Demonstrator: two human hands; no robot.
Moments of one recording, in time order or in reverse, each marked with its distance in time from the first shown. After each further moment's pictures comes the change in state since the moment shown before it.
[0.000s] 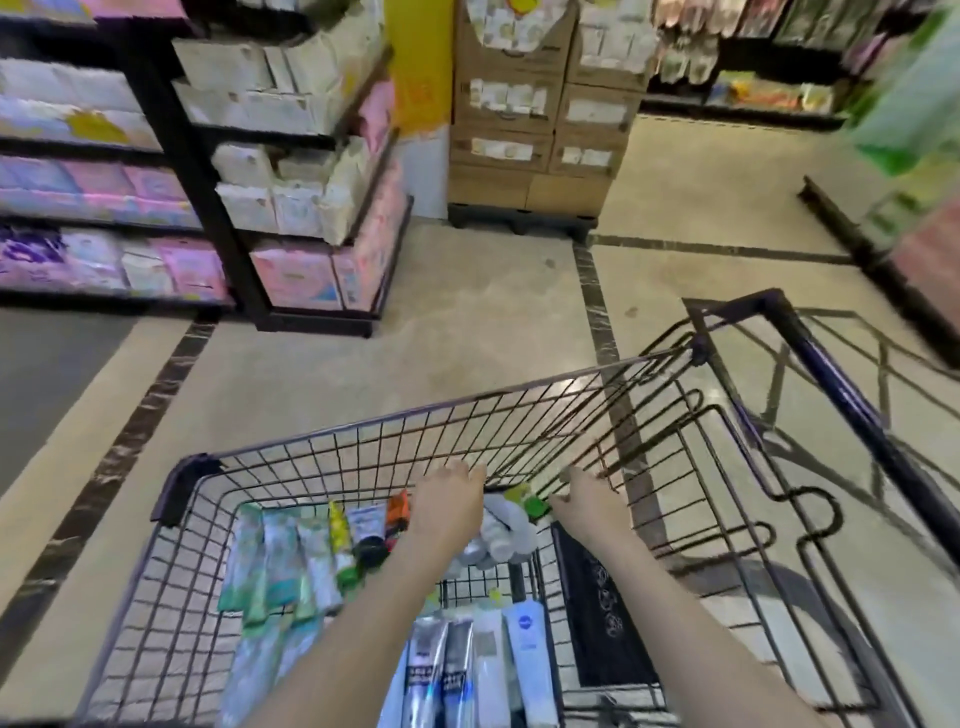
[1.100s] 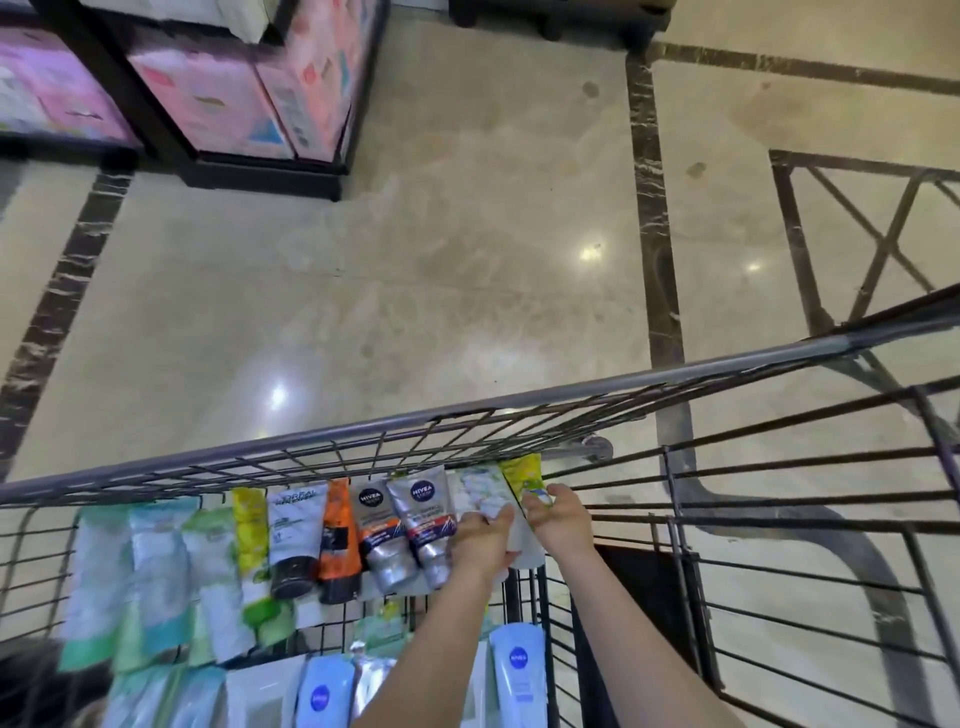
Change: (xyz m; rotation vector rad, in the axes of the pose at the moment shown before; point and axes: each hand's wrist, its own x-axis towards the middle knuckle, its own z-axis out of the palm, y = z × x) left_hand 0.174 0.059 0.230 -1.586 -0.430 -0.998; right_hand 0.183 0.042 0.167 0.499 -0.310 0.499
